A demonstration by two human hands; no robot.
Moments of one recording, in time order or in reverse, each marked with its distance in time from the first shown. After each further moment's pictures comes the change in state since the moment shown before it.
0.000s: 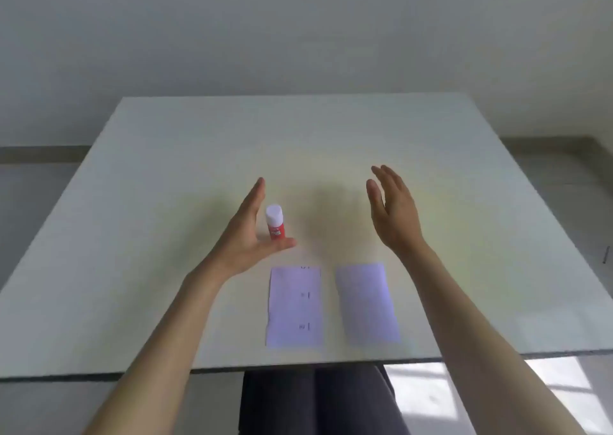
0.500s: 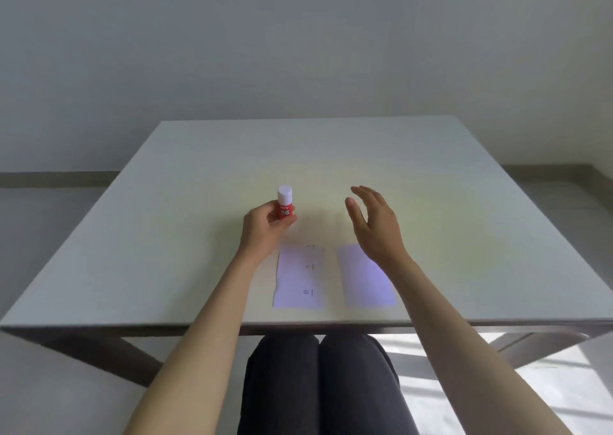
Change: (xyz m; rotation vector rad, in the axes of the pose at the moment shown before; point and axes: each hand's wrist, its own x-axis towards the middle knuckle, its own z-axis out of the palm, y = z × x) left_hand -0.025 0.000 0.040 -0.128 0.356 -0.027; right_hand -0.072 -0.006 0.017 0.054 0.016 -0.160
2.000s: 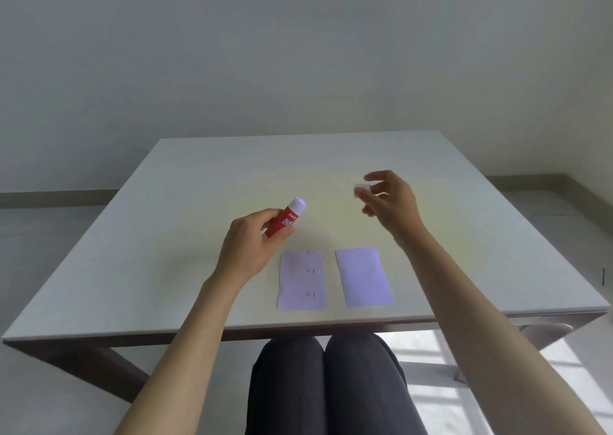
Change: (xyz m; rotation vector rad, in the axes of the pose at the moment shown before) left_hand -0.042 0.028 -0.038 0.303 0.012 0.366; right_hand 0.021 -0.022 -0.041 0.342 0.102 0.148
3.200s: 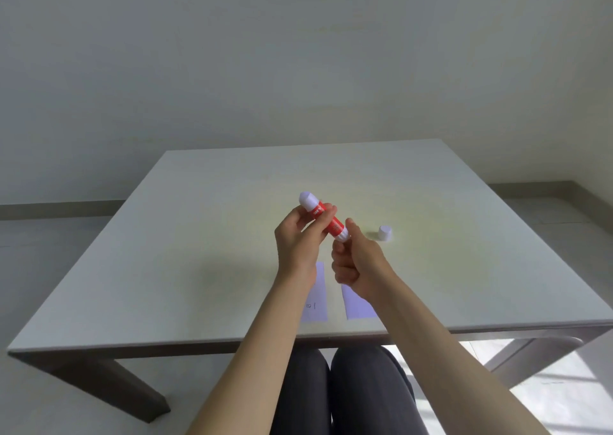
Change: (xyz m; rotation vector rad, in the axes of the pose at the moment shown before) left_hand 0.012 0.073 0.056 -1.090 0.196 -0.437; right_hand -0.054 0.000 0.040 0.635 -0.280 0.617
